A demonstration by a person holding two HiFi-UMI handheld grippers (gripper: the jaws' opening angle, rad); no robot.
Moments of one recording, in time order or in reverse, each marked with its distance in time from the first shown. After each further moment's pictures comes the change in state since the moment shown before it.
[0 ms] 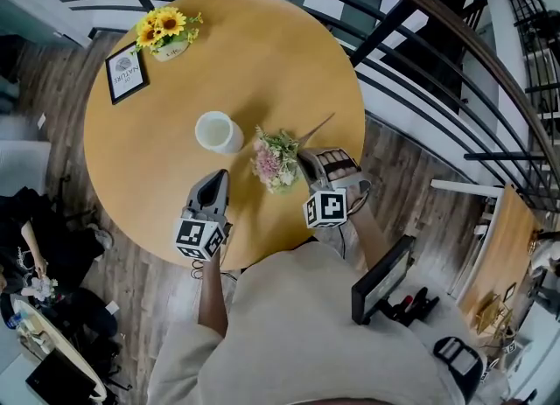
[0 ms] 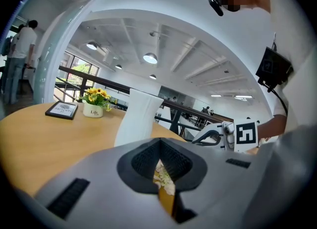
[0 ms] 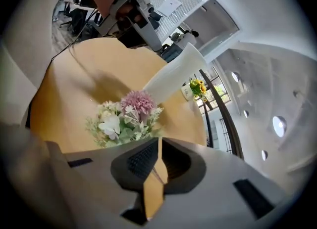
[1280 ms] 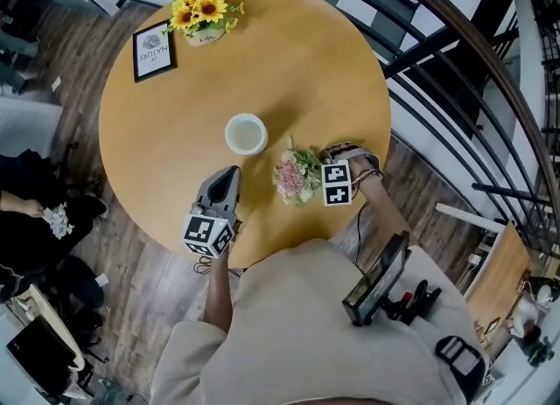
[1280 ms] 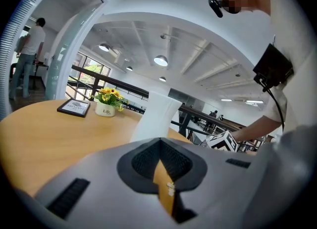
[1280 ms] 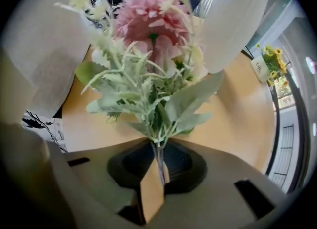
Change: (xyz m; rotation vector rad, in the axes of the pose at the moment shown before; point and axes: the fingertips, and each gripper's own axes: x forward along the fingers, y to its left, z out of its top) left arm -0.003 0.022 0.006 -0.073 -0.025 0.103; right arm 0.072 0.074 -0.061 -0.281 0.152 0.687
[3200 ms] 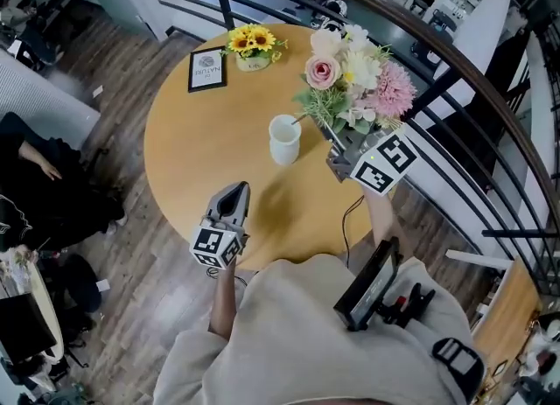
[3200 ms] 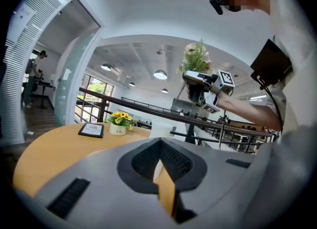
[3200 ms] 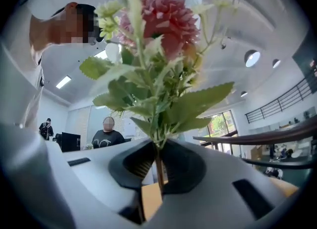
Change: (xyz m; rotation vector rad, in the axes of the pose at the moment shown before) left arm -0.067 0.008 0.026 0.091 -0.147 0.092; right arm -0.406 -0.175 0.128 0.698 -1.650 -0.468
